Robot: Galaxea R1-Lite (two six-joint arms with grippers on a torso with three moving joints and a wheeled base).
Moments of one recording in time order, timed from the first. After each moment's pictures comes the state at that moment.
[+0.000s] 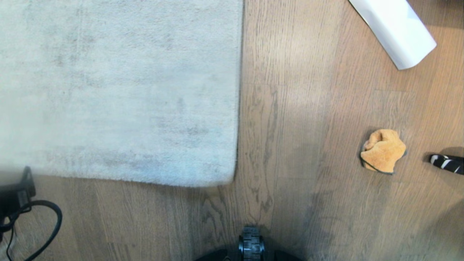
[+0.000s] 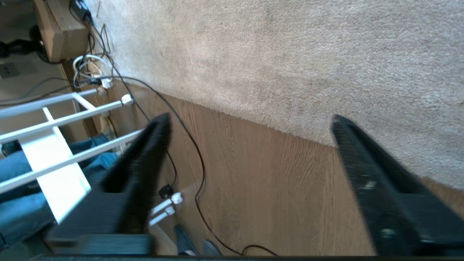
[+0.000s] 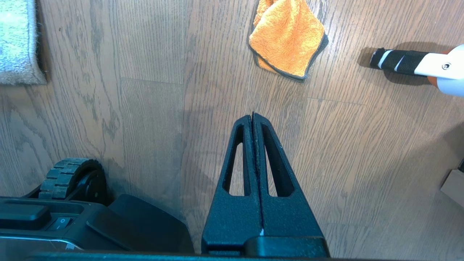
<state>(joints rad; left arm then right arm) 0.10 1.22 -0.03 -1.23 0.62 0.31 -0.01 0.00 0.00 -0.05 0.01 -0.05</state>
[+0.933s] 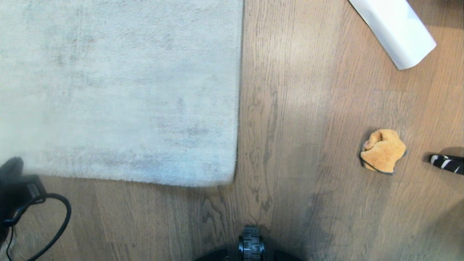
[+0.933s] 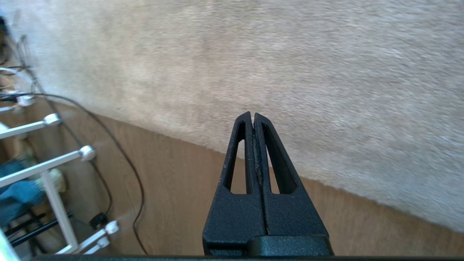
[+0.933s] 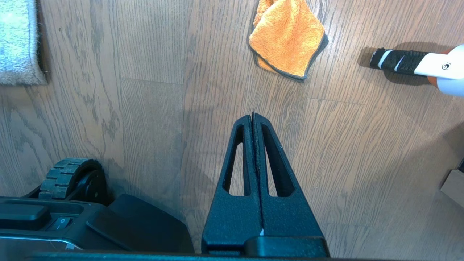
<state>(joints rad) 0.05 1.20 -0.06 -1.21 0.45 0.19 -0.01 0.00 0.00 -0.05 0.01 -0.05</state>
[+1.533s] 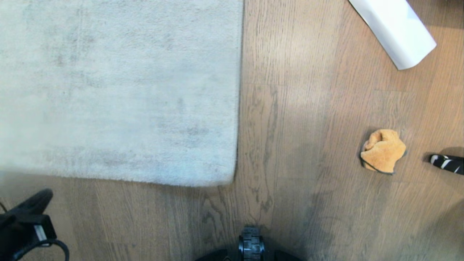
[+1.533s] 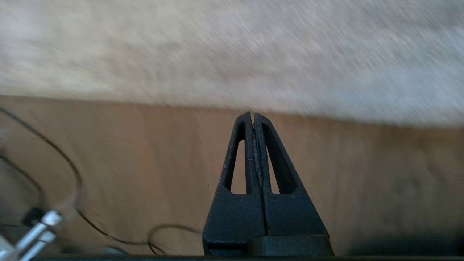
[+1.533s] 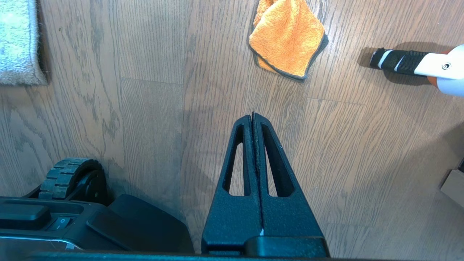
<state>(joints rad) 0.05 0.95 -0.05 -0.72 0.15 0.11 -0.01 0.00 0.00 -0.05 0.01 -0.05</state>
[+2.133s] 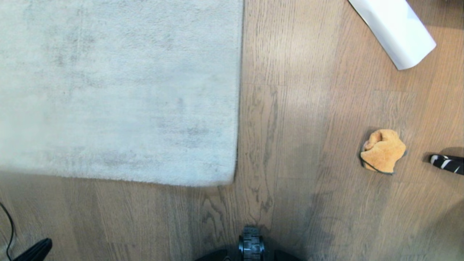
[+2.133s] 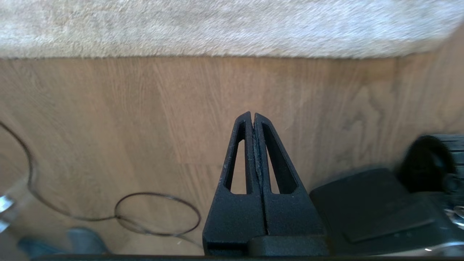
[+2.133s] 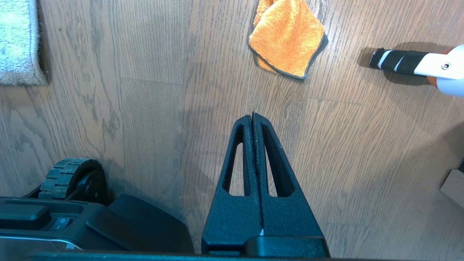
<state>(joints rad) -0.03 0.55 0.00 -0.32 0.08 0.06 -0.01 0.00 0.00 -0.05 0.01 -0.05</state>
